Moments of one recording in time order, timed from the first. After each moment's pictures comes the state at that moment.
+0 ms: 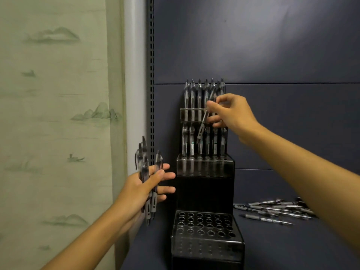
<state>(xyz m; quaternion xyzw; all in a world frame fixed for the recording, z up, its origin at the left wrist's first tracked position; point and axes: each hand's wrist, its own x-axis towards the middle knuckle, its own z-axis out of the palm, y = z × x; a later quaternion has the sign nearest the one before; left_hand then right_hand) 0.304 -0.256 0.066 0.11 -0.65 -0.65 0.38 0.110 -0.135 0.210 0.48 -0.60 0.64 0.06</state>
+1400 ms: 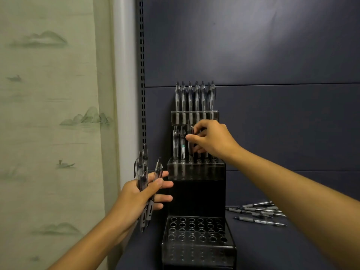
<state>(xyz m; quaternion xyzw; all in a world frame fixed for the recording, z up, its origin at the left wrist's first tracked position) 0.292 -0.256 0.059 0.12 -0.70 -0.60 0.37 0.103 -0.151 0.171 0.53 -0.70 0.47 0.09</state>
